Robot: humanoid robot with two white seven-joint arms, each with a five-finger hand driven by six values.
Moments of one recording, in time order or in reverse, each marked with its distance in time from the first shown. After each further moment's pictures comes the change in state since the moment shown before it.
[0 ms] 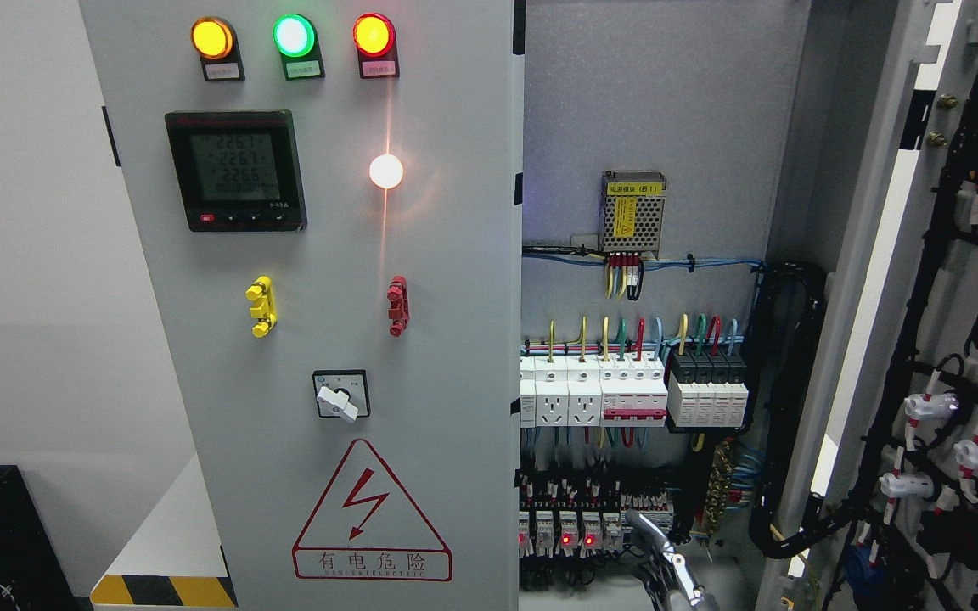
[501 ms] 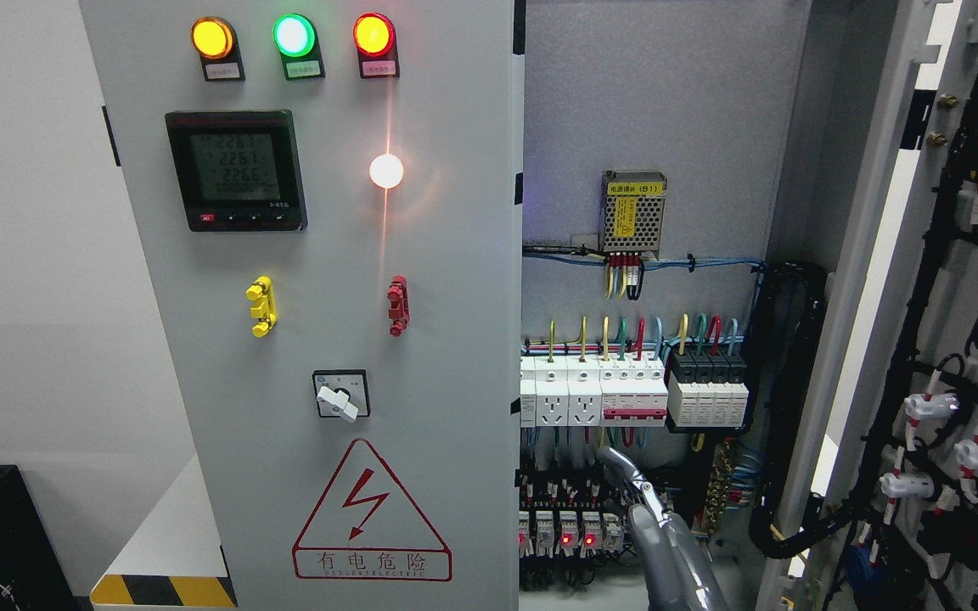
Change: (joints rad) left arm -0.001 -0.003 0.001 0.001 0.000 0.000 0.000; right arm -0.181 0.018 0.013 0.023 -0.004 0.175 -0.002
